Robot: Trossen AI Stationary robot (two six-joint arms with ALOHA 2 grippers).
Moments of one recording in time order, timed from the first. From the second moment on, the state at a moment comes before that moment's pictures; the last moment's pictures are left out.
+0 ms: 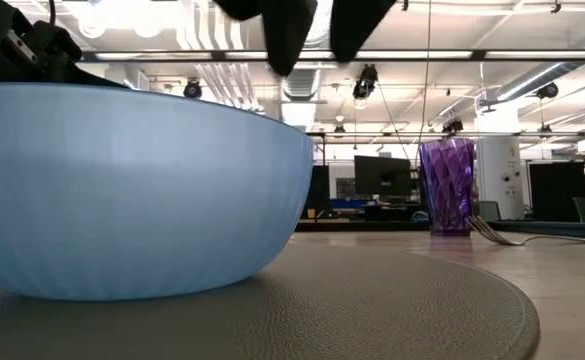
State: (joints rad) left arm -0.08 0.10 0.01 0.03 -0.16 -0.28; right arm 0.44 2.35 2.30 -1.27 -0.08 -0.50
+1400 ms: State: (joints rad) left arm -0.07 0.25 0.20 -0.03 -0.32 -0.15; right arm 0.30 1.42 1.41 -0.89 0.34 -0.11
